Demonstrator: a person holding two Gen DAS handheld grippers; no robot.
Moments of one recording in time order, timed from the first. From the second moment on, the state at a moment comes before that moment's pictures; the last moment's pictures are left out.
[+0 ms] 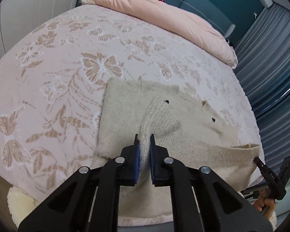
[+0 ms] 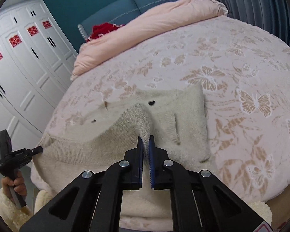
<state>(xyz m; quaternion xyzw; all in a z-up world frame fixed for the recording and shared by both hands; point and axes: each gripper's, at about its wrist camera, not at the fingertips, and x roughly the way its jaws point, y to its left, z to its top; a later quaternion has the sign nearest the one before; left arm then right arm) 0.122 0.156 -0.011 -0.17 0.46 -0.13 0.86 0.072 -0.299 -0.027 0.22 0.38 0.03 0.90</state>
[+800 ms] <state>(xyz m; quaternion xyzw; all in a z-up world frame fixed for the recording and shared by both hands) 0.198 0.074 -0.053 -0.11 0.47 -0.06 0.88 0.180 -0.268 -0.052 0.21 0.39 0.05 0.90</state>
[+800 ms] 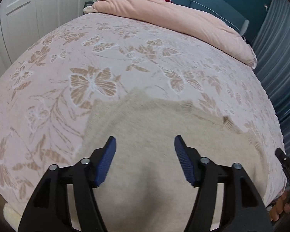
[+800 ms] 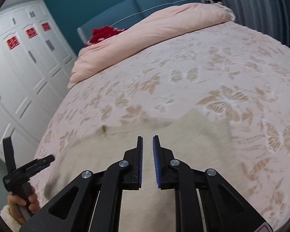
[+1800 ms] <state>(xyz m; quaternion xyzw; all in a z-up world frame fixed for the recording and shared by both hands) 0.324 0.101 -0.099 -0.11 0.53 -0.09 0.84 0.280 -0.312 -0.090 0.15 0.46 0.00 0.87</state>
